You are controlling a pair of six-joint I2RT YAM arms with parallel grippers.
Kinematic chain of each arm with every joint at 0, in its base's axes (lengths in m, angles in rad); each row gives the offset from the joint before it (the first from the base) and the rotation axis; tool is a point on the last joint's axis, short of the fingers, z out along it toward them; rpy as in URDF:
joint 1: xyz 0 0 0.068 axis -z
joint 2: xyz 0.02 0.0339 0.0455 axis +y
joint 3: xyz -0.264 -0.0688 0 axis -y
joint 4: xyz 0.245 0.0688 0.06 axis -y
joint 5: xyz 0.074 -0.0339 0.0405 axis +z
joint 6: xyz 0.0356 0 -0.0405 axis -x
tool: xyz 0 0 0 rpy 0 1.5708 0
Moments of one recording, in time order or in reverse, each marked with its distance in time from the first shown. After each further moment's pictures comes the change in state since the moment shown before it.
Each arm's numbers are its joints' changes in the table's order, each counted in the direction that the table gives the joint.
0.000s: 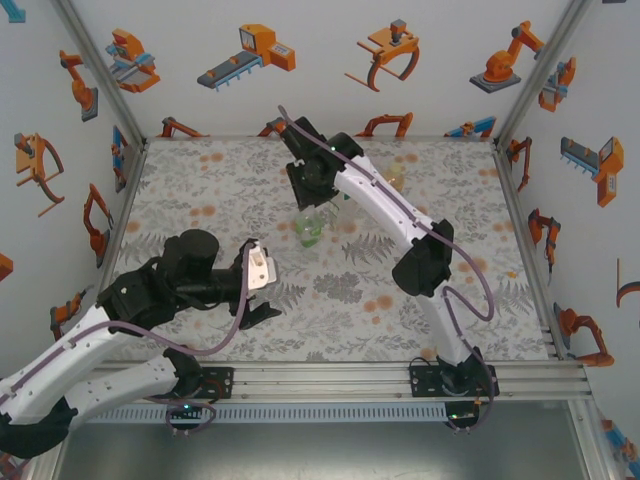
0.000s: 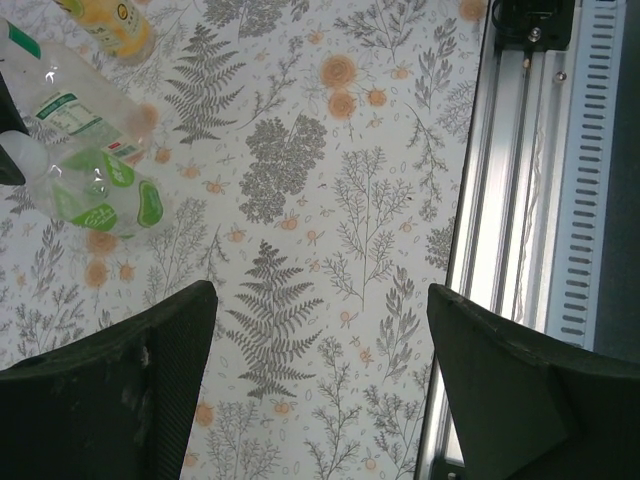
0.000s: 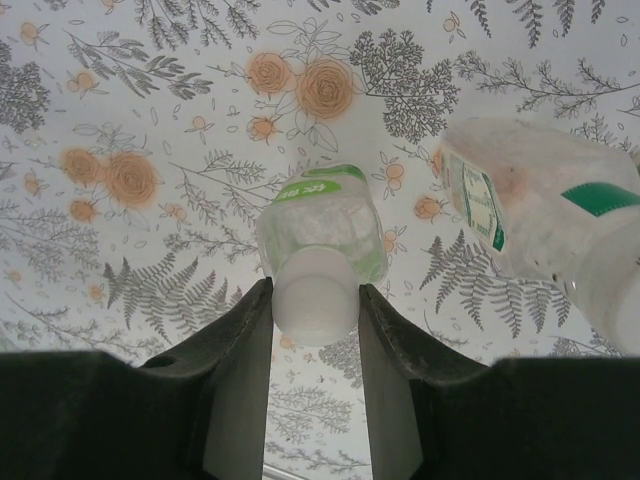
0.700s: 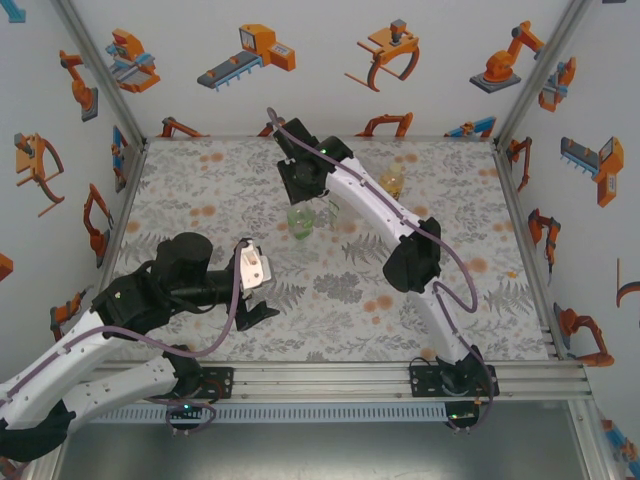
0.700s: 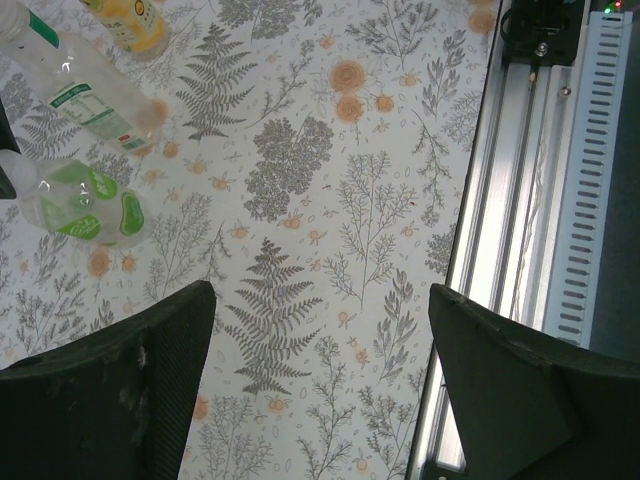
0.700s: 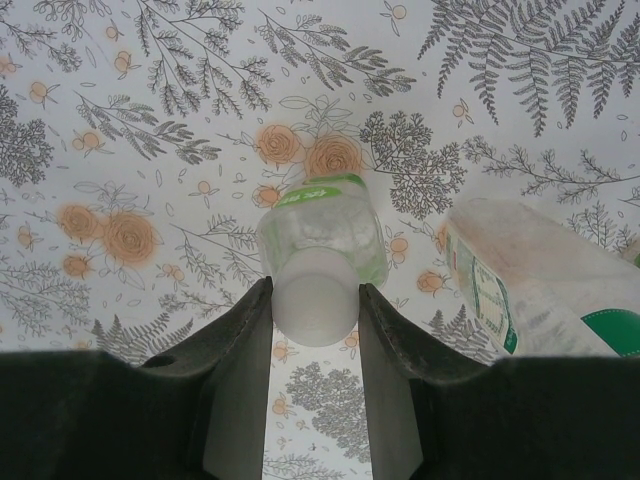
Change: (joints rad) left arm 0.000 -0.032 -0.011 0.006 0.026 0.039; right arm 0.000 0.091 0.064 0.105 -0.011 0.058
